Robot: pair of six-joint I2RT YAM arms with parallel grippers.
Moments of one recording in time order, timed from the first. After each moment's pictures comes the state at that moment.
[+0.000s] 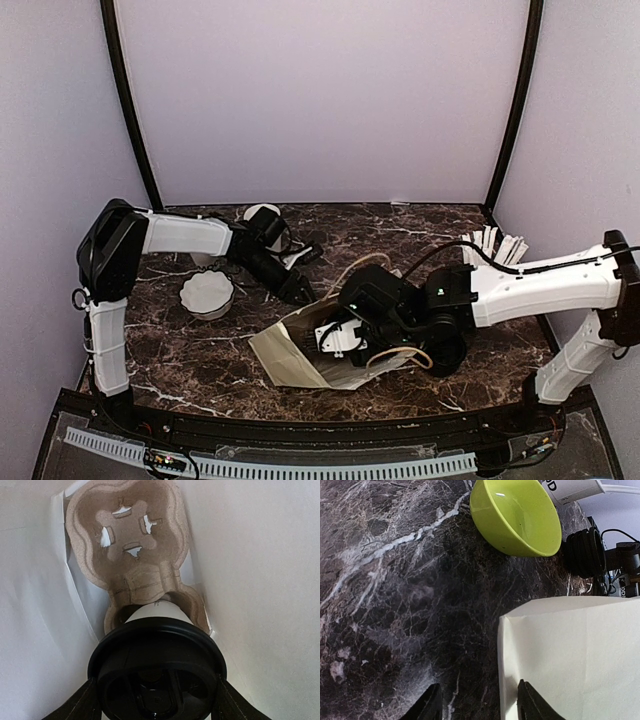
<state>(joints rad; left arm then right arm) -0.64 2.05 1.42 -0.51 0.70 0.04 1.28 1.54 1.11 -0.55 0.33 -0.73</state>
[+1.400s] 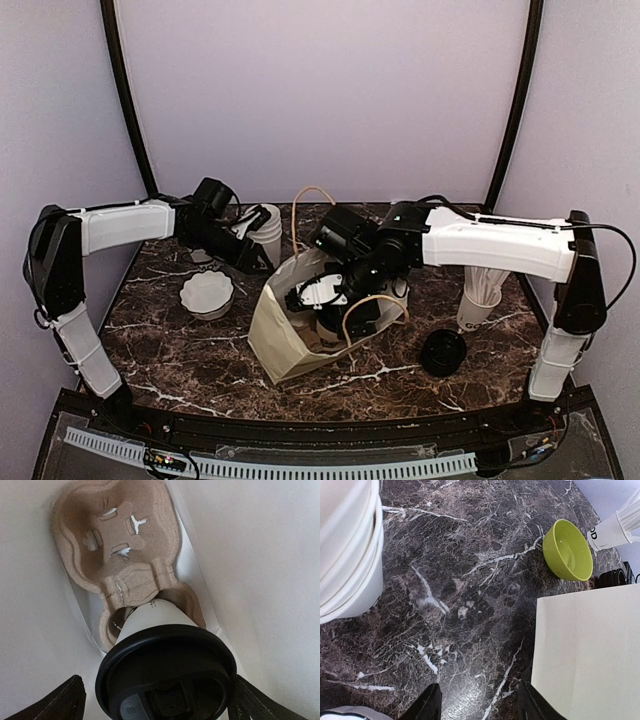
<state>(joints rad) -0.45 1.76 1.29 -0.56 0.50 0.02 1.10 1.81 1.59 -0.97 0.05 -0.72</state>
